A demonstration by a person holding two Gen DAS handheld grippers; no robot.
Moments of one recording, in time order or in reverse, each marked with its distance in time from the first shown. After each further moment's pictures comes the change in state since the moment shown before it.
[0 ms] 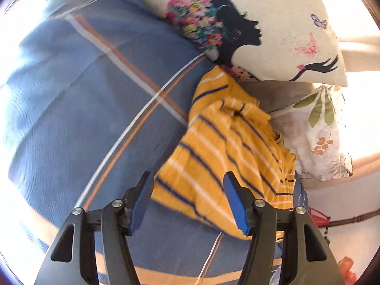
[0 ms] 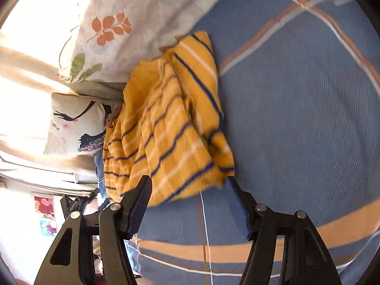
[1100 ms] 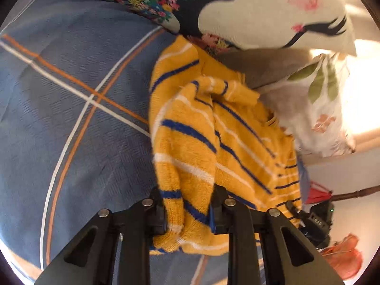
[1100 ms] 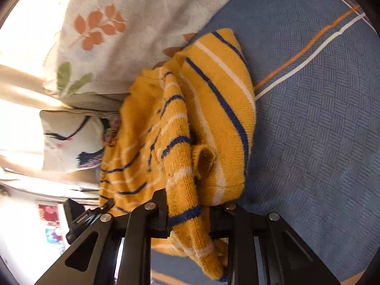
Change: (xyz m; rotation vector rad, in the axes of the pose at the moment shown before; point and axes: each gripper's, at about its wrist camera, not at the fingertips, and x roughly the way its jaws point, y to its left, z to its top) left arm 0.064 -0.054 0.032 0.145 0.153 -0.056; right arm 0.050 0.033 0.052 0.015 0.002 0.041
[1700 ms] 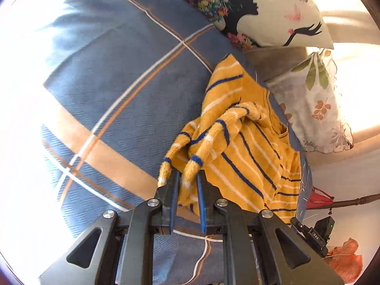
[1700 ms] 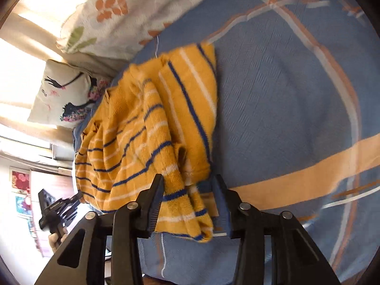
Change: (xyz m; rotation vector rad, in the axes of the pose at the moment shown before) left arm -0.094 0.038 -0.120 -0.111 -0.103 0.094; right arm -0.087 -0.031 -0.079 -0.177 0.014 -0.217
